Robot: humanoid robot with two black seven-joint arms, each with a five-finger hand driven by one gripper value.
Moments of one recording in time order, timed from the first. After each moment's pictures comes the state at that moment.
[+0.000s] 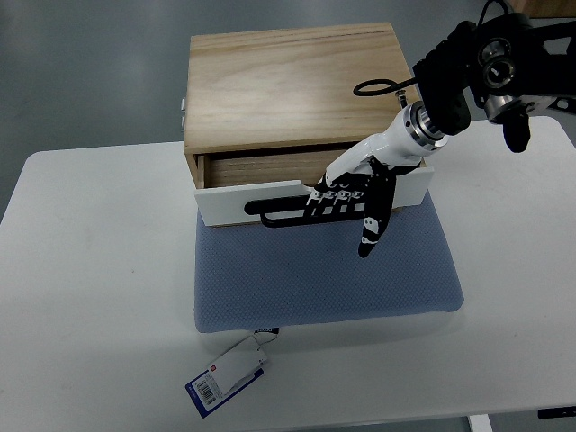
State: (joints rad) left arm 0.00 0.00 -0.08 -0.16 0.01 -0.02 0.09; right arm 1.76 -0.53 -0.32 1.42 -0.38 0.61 -0.31
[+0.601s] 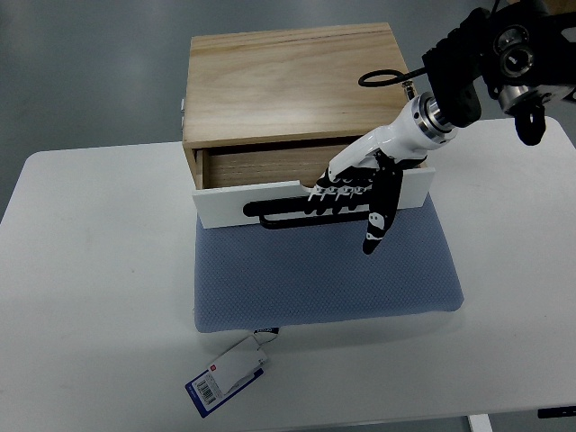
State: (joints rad) left arm 0.00 0.00 -0.08 -0.16 0.01 -0.02 0.09; right arm 1.79 -0.56 -0.31 1.46 -0.38 0.61 -0.30
